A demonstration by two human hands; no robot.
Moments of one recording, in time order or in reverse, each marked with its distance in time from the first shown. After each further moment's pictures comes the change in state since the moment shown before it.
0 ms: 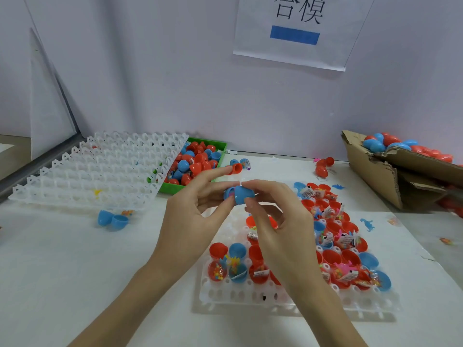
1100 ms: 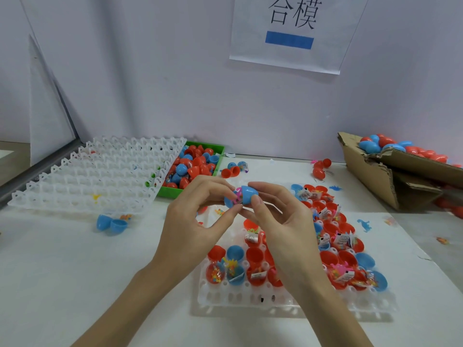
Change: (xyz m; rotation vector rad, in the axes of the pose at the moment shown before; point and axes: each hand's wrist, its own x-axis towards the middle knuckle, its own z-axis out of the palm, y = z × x) left_hand 0.000 0.002 0.000 0.230 -0.009 0.309; right_hand 0.003 0.001 -0.005 0.430 0.001 0.344
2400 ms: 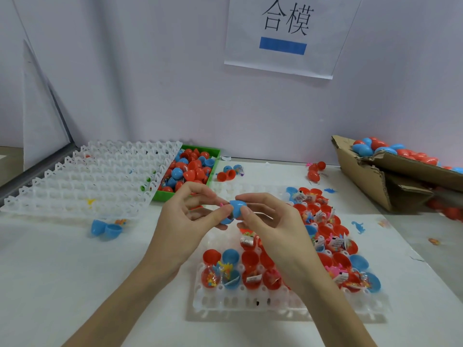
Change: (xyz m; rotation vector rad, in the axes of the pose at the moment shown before) left_hand 0.003 -0.007 0.001 -0.406 0.009 -0.576; right_hand 0.008 0.001 -0.013 -0.126 -0.154 0.131
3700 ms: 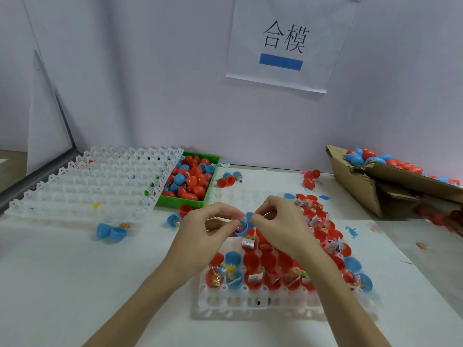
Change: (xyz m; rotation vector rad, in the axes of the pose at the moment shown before) left_hand -0.007 -0.006 0.006 0.230 -0.185 0.070; right_hand 0.028 0.004 -0.014 -0.688 0.097 0.000
